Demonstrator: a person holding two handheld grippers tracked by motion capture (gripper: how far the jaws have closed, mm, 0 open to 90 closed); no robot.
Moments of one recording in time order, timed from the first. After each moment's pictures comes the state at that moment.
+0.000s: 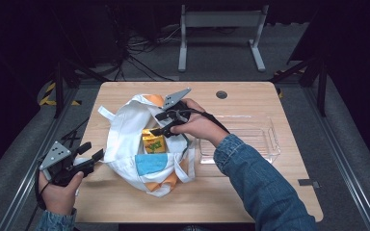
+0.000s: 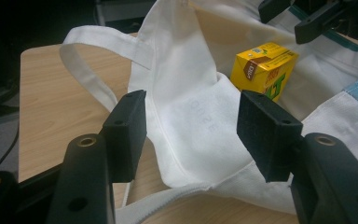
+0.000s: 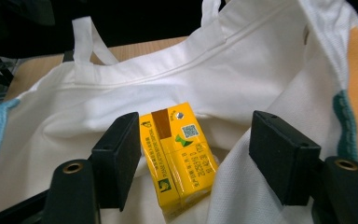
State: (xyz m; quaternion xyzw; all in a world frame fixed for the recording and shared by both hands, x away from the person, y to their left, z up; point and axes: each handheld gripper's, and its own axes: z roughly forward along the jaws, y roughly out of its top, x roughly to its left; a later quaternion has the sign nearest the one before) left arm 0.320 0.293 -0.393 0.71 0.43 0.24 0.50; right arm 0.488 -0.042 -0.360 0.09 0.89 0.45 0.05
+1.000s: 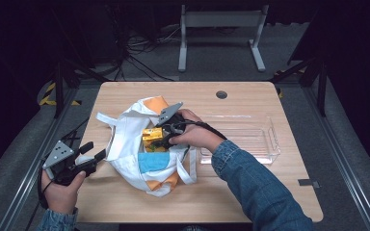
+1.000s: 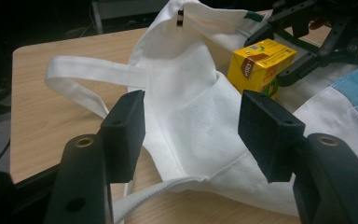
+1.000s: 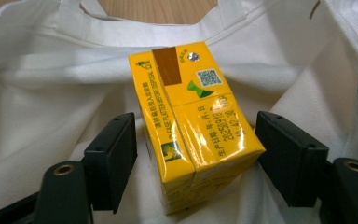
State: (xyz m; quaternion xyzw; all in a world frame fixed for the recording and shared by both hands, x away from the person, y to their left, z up) left arm 0.323 0.290 -0.395 0.72 0.42 0.24 0.50; right arm 0.481 -0.032 -0.399 0.07 0.91 0.40 0.08
